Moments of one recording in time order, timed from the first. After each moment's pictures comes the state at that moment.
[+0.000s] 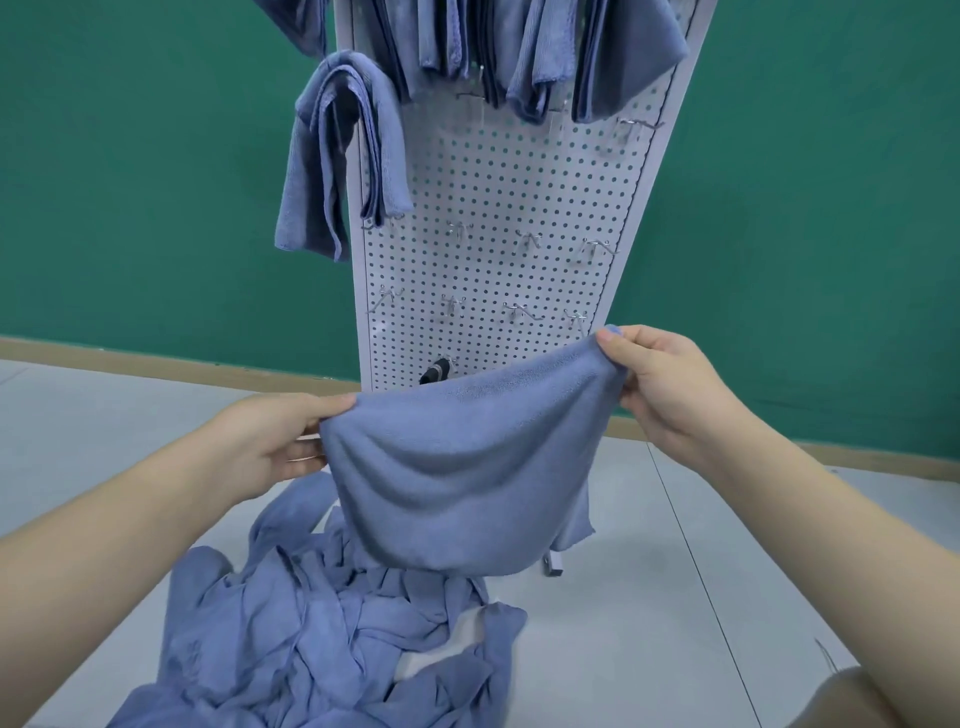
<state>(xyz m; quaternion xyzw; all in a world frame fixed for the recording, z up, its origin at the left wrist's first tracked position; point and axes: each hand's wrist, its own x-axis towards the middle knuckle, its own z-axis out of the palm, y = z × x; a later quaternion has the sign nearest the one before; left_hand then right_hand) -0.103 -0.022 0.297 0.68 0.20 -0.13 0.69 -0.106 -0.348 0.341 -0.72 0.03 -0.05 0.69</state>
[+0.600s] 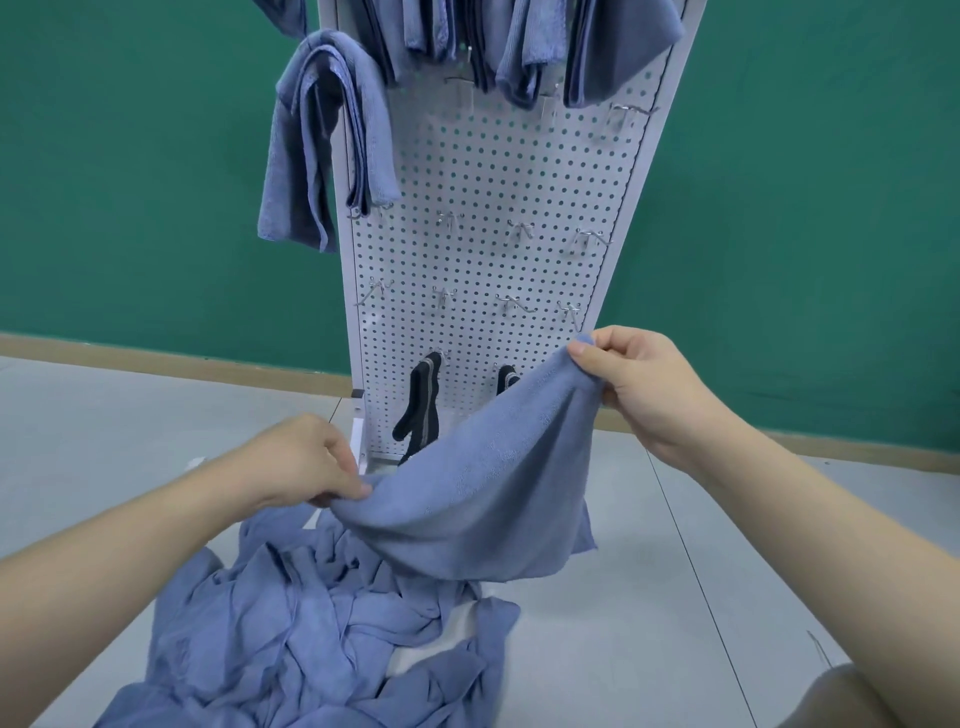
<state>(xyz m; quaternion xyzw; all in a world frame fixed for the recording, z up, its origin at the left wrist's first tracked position) -0.107 -0.034 0.274 0.91 0.05 -0.16 0.37 -0.103 -0.346 0.331 -0.77 0.01 -0.04 0.63</state>
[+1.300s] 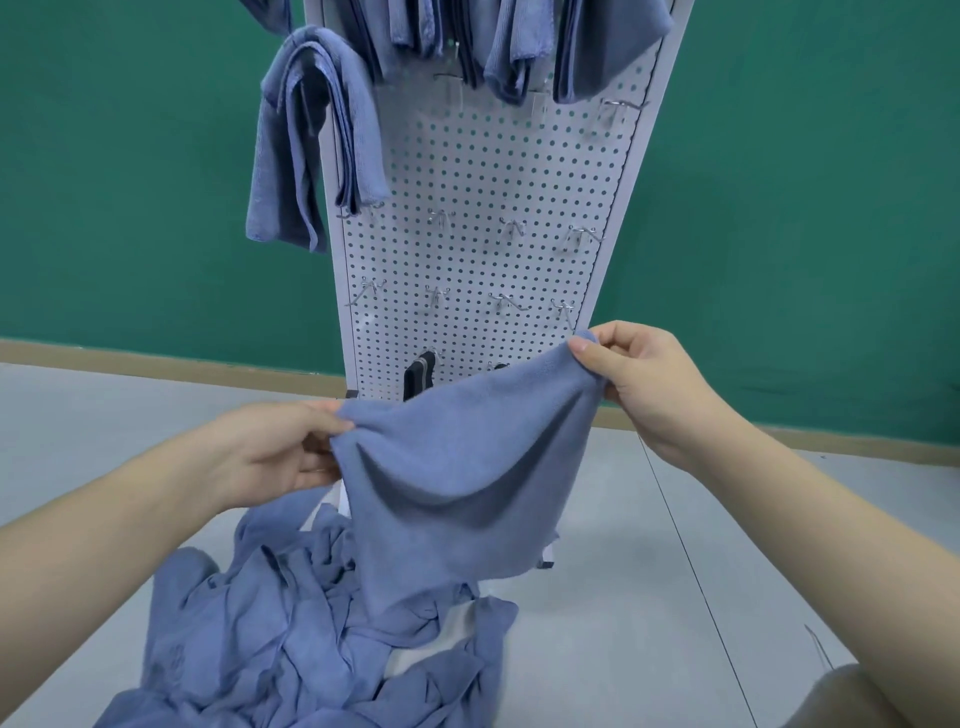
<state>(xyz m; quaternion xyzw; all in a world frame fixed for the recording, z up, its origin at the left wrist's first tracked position) -0.093 -0.033 0.281 0.66 0.15 -0.24 0.69 -0.107 -0.353 0.333 -0.77 0.01 -0.06 0.64</state>
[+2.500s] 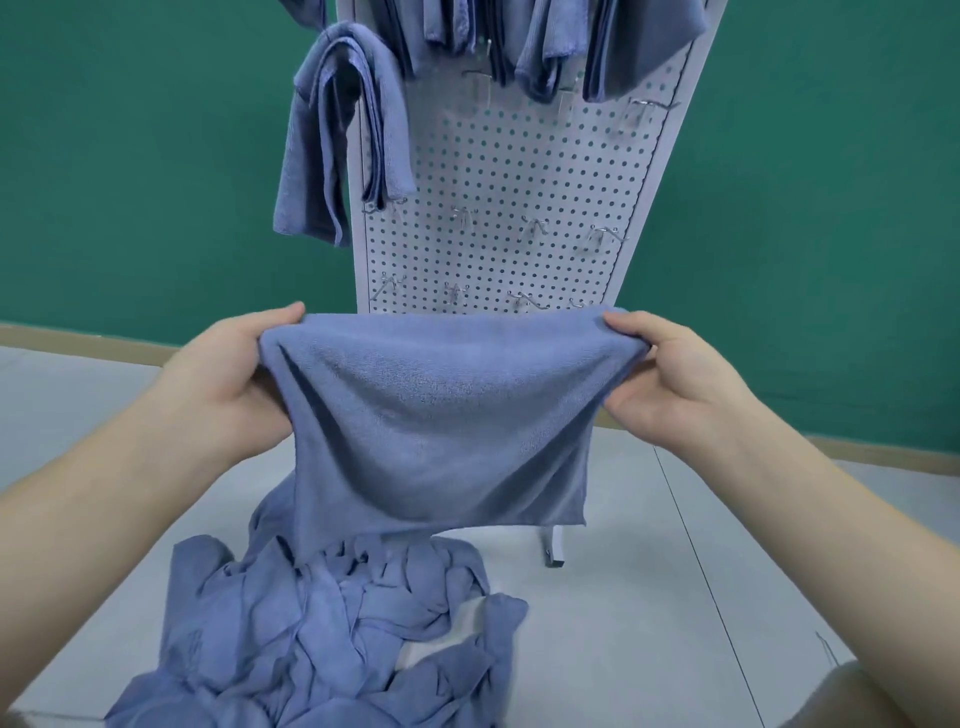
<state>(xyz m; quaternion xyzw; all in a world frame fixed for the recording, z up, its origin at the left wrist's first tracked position) -0.115 -0.019 0.343 0.52 0.16 -0.08 0.84 -0.120 -0.319 0.366 -0.47 0.16 0.05 0.87</state>
